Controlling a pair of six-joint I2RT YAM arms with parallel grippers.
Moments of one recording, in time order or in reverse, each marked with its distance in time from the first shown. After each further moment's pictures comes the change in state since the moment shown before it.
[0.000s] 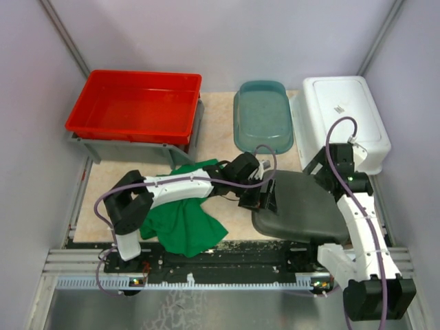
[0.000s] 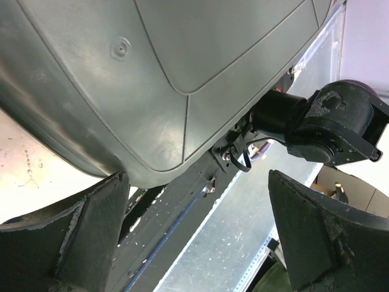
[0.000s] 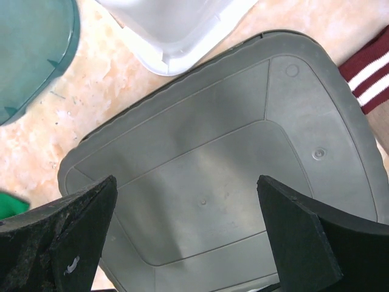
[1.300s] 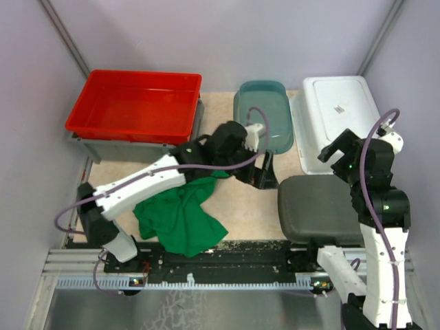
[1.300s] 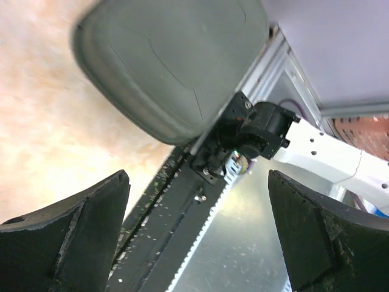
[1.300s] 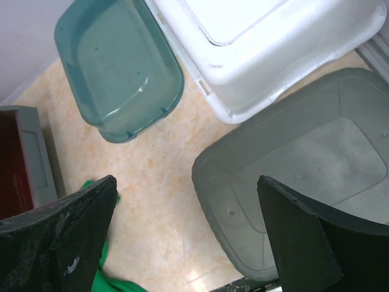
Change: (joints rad) left arm -0.001 -0.163 0.301 -0.276 -0.128 0.206; right arm 0.000 -0.135 0.405 -0.174 -0.045 -0.074
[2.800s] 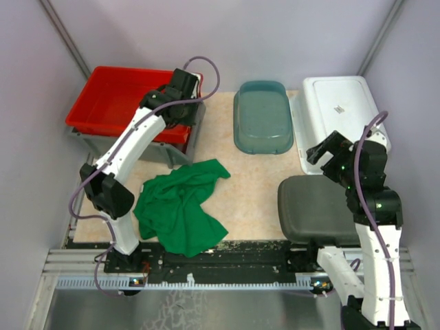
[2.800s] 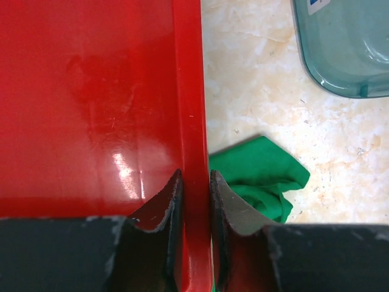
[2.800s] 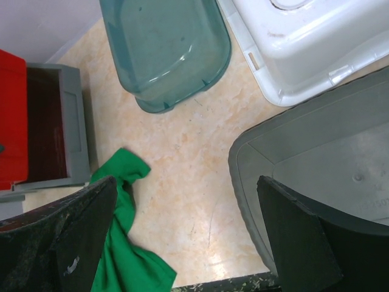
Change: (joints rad) left arm 0.532 0.162 0.368 -0.462 -0.564 0.426; right arm 0.000 -0.026 -0.097 0.096 -0.203 0.021
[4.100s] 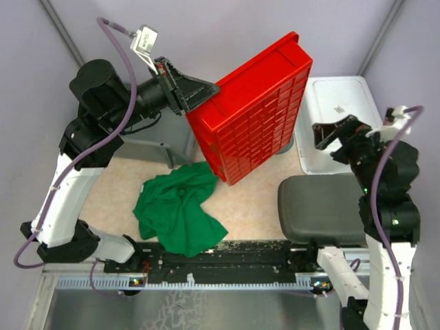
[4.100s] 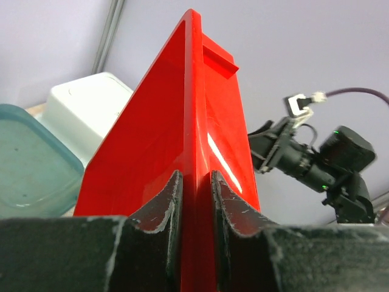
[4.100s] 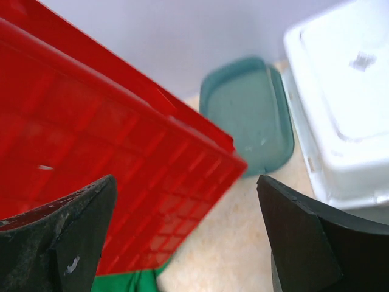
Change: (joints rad) left arm -0.207 -0.441 0.145 0.422 0.547 -0.355; right arm 0.000 -0.008 0.143 0.200 -0.116 -0.084
